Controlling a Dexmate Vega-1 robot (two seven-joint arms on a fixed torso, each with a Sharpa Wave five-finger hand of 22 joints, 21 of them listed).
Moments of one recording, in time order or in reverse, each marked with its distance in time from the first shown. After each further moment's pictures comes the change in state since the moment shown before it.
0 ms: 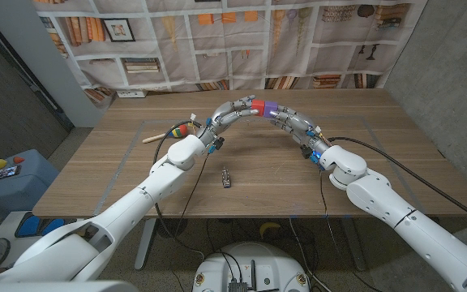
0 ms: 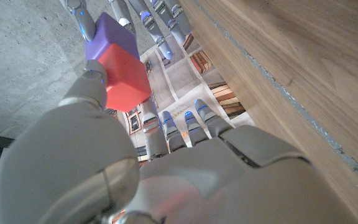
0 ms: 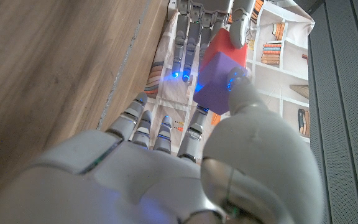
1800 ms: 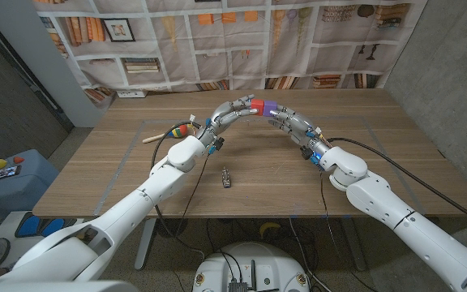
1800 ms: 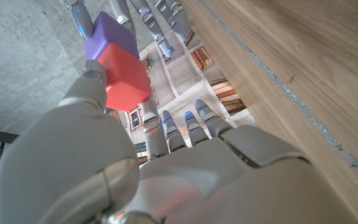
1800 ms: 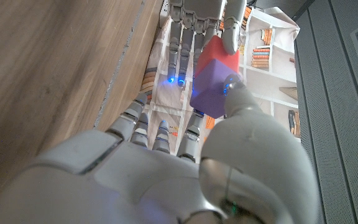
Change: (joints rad) left arm 0.018 0.000 -0.010 -0.019 0.004 -0.004 0.031; left_hand -0.004 0.004 -0.003 -0.001 -0.006 0.011 0.011 -0.004 0.005 0.005 0.006 0.000 0.000 0.005 -0.006 0.000 0.000 0.000 0.000 0.000 0.000; right arm -0.004 0.005 -0.002 0.024 0.015 0.050 0.055; right_hand -0.004 -0.013 -0.026 -0.006 -0.005 -0.121 0.013 -0.068 -0.012 -0.076 0.026 -0.017 0.000 -0.043 0.043 -0.030 0.000 -0.034 0.034 0.000 0.000
